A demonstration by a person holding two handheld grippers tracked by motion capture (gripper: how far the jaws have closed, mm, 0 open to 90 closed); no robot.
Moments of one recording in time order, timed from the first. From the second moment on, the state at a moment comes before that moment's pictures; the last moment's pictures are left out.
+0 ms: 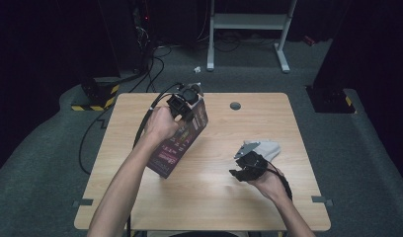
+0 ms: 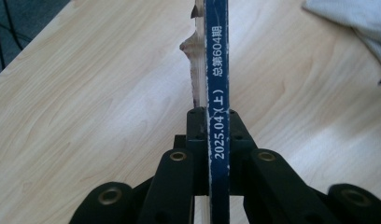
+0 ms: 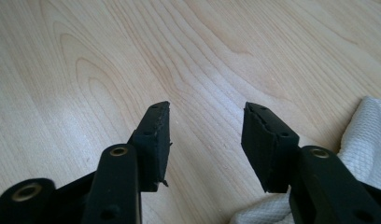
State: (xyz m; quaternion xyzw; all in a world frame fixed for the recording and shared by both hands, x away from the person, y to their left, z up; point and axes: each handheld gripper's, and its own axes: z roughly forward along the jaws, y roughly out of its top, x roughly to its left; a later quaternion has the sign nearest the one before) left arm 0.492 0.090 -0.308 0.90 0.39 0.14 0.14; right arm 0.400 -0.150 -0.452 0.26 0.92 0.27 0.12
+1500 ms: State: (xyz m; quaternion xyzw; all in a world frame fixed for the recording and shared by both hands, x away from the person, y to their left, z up) left arm 0.423 0.035 -0.310 0.98 0.11 0.06 0.14; right arm 0.425 -0.150 -0.401 0.13 0.93 0.32 0.13
